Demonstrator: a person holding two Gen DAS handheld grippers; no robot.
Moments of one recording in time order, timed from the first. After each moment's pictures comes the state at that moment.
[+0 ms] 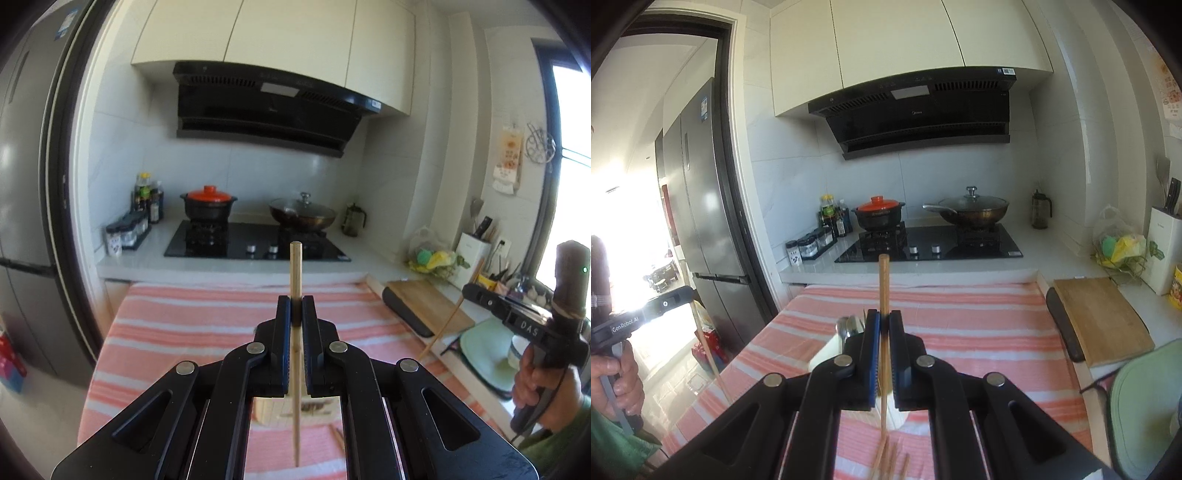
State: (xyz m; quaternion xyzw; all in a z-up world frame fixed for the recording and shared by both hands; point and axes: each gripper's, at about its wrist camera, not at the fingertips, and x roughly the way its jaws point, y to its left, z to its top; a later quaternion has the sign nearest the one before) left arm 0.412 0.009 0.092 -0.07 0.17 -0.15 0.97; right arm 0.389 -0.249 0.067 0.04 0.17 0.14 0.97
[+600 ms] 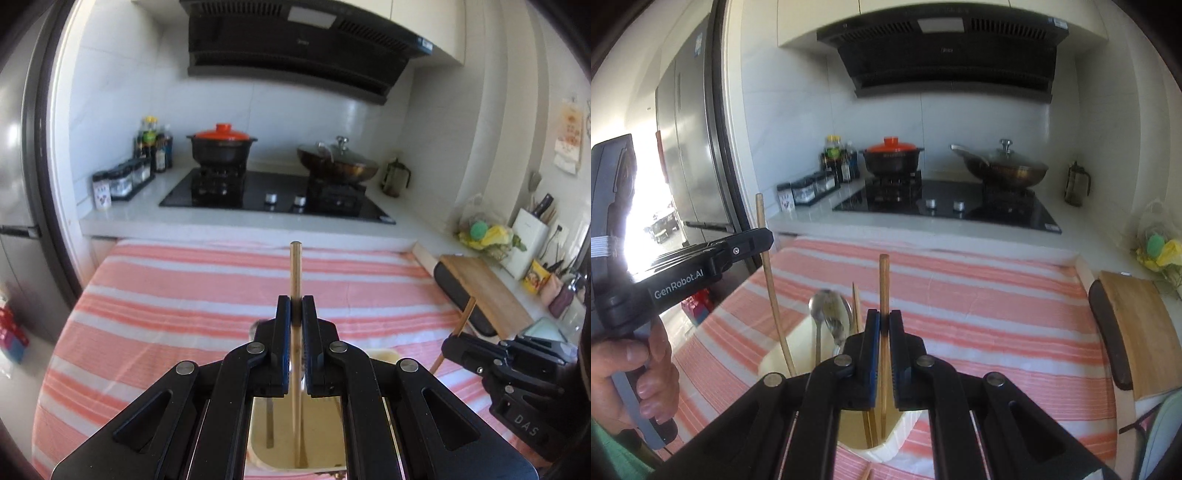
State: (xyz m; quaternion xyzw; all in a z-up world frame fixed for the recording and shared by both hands) left arm 0.562 -0.040 -0.029 -0.07 0.29 -0.09 0.95; right arm 0.529 -0.202 -0.040 -0.02 0.30 0.16 0.94
